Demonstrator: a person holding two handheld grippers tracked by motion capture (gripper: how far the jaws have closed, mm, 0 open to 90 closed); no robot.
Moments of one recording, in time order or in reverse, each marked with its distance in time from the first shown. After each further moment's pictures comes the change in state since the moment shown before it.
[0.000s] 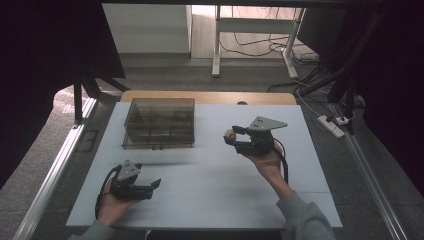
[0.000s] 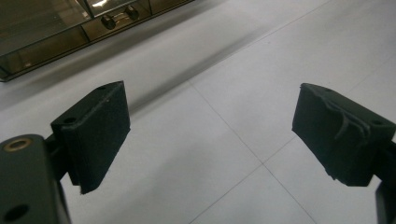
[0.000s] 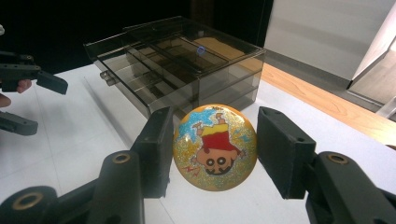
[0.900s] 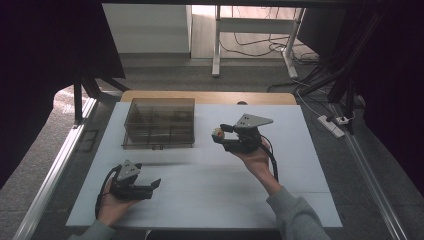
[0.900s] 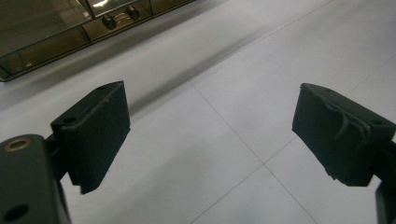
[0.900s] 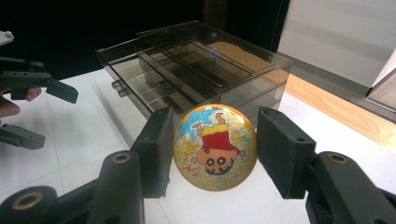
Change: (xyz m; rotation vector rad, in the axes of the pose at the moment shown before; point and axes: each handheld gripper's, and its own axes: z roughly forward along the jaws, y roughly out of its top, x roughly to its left) left arm 0.000 0.000 0.000 -0.003 0.000 -0.001; right arm 0.011 0.010 0.030 -0.001 0.050 -0.014
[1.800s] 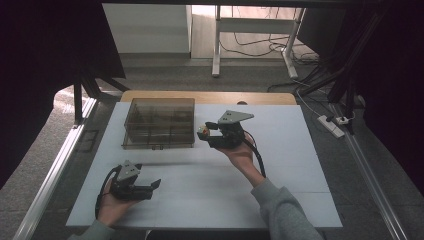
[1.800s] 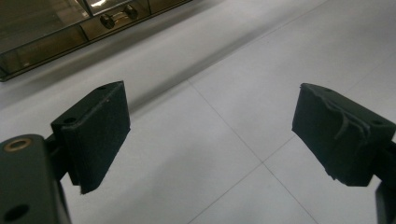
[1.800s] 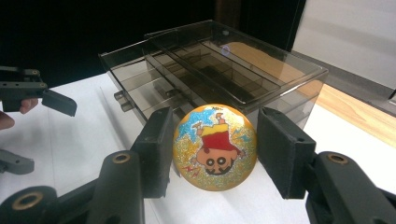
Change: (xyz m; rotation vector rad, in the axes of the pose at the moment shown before) left arm 0.000 -0.001 0.000 0.001 -0.005 0.001; right arm 0.005 0.008 0.046 0.014 0.044 0.005
